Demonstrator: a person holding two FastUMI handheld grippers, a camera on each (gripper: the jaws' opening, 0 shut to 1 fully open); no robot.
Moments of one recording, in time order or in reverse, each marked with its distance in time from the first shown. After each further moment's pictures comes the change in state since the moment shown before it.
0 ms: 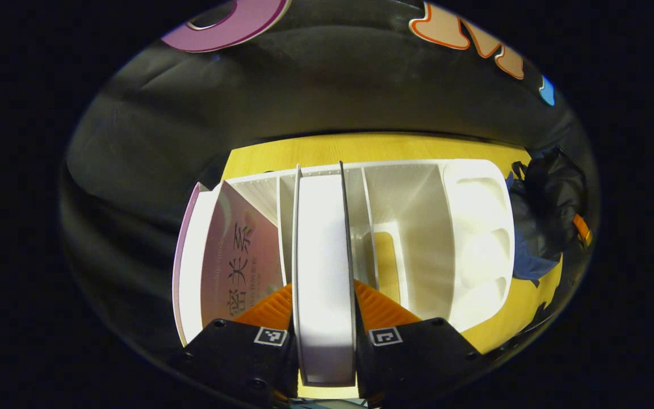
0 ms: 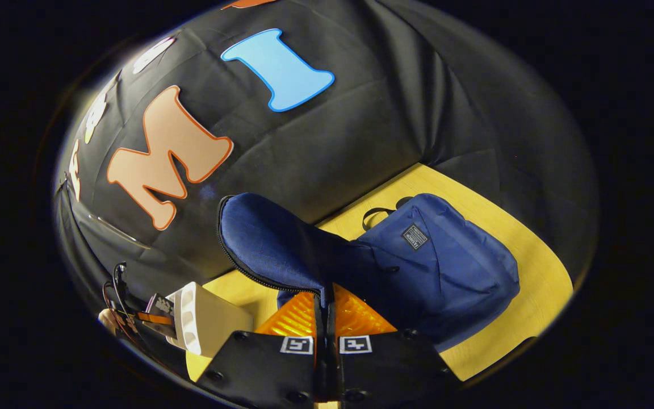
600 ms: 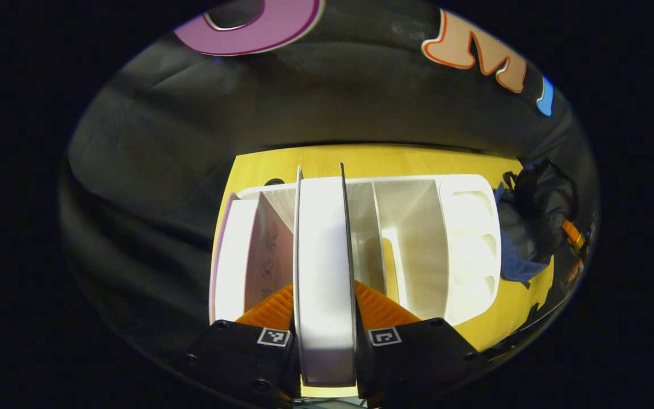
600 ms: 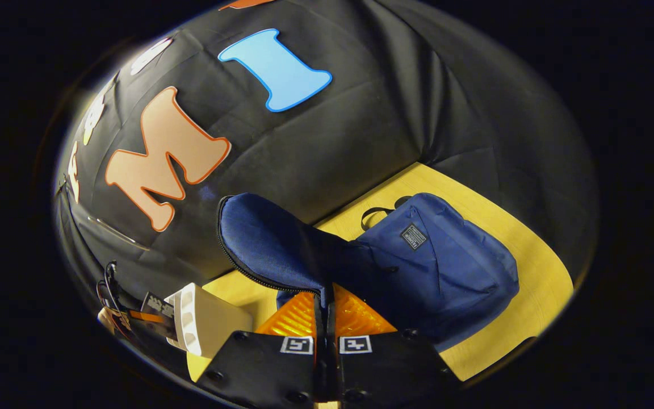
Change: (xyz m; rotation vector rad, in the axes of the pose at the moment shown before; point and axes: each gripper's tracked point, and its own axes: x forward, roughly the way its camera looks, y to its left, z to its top) left arm -0.041 0.025 0.017 -0.060 -0.058 -0.035; right arm 0.000 -0.003 0.001 0.005 0.004 -0.004
